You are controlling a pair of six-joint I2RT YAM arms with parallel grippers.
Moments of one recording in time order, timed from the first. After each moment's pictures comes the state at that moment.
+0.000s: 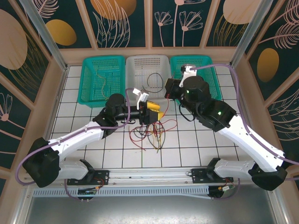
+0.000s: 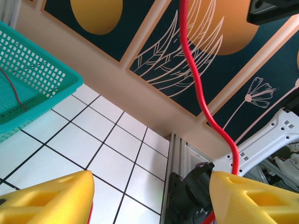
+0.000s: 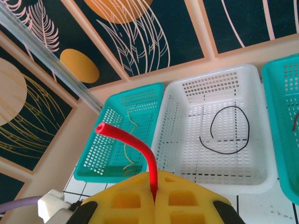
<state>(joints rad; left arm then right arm) -0.74 1.30 0.80 0.41 0.70 -0.54 0.88 1.14 1.38 -0.54 0.37 0.62</state>
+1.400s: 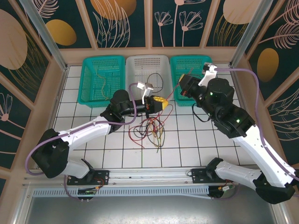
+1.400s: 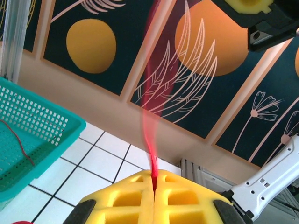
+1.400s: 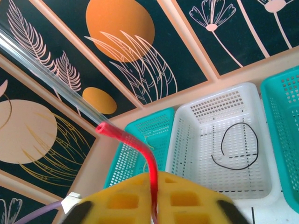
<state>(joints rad) -0.75 1.43 0.89 0.59 0.65 -0.49 0.74 0.99 1.33 -0.48 0.26 0.68</state>
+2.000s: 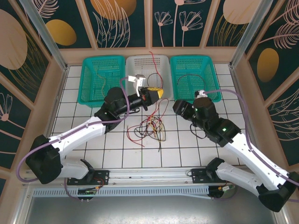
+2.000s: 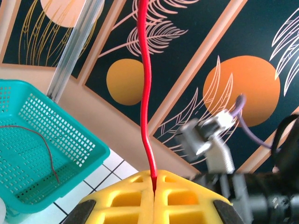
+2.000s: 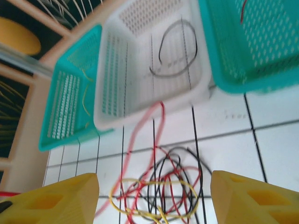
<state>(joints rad) -0.75 1.34 0.95 0.51 0.43 -0.62 0.73 0.88 0.88 -0.55 0.15 0.89</state>
